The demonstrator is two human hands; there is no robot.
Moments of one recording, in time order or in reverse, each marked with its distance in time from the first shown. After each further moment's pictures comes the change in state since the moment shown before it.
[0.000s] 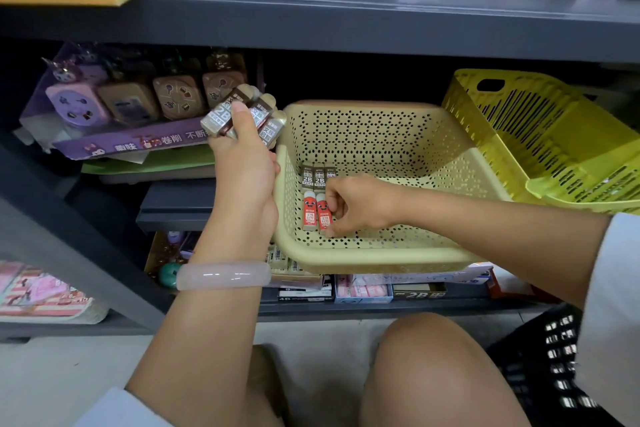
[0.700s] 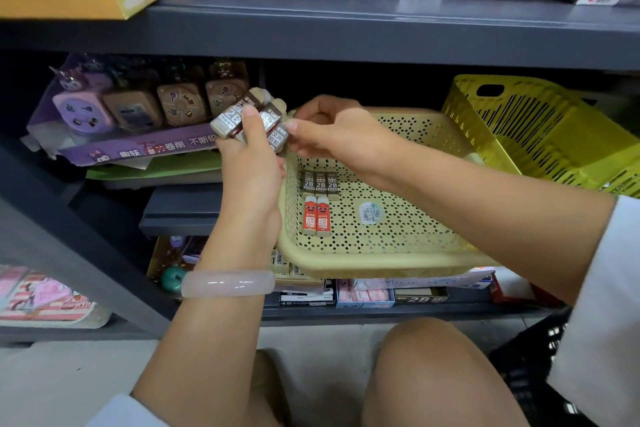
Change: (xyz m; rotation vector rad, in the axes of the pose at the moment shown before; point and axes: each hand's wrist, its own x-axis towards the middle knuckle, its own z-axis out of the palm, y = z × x) left_hand -0.003 0.001 0.001 0.117 -0.039 0.058; right_hand 0.004 -0.049 -0.046 1.002 0.401 -0.164
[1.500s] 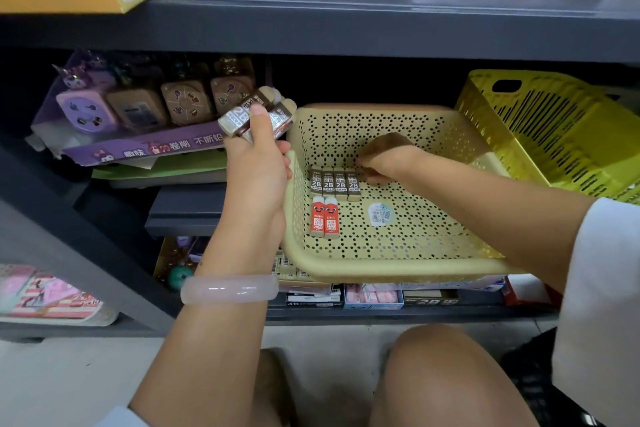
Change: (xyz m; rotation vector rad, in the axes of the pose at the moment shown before) left_hand 0.005 -0.003 -0.001 0.005 -0.034 -0.006; right_hand 0.023 0.053 -0.047 -0.345 0.237 0.513
